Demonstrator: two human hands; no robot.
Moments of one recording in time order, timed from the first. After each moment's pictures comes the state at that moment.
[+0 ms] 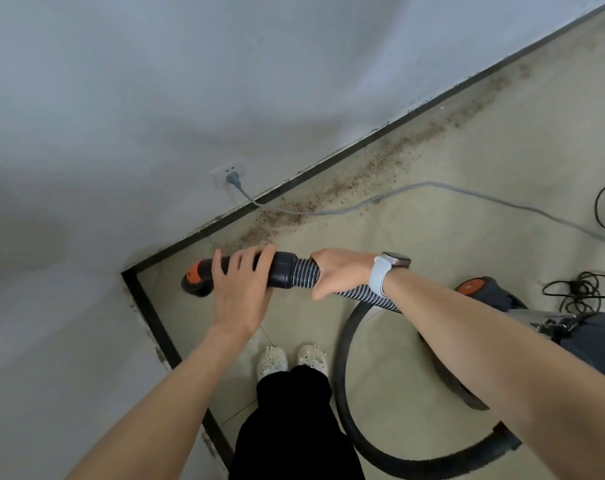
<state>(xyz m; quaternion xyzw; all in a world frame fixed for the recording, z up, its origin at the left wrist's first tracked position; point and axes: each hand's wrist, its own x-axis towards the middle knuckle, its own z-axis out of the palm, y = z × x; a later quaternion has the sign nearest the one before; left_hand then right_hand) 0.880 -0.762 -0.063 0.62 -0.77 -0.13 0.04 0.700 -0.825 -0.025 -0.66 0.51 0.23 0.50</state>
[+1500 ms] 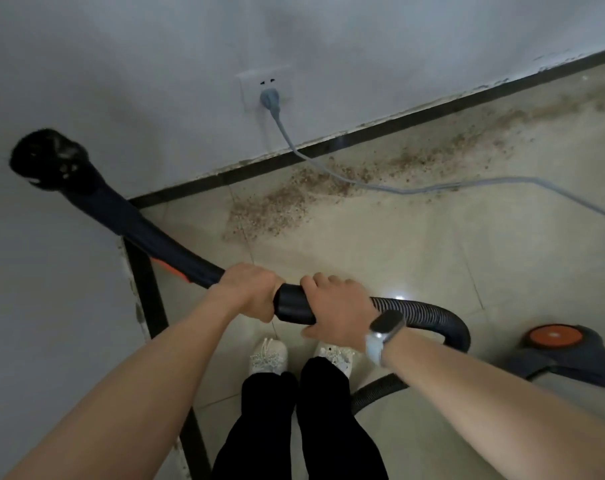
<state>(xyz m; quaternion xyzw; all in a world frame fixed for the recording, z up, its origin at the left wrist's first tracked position) 0.887 -0.777 -0.246 0.50 -0.69 -0.40 -0.33 0.720 -0.767 -0.235 -0.85 0.39 0.21 0.27</state>
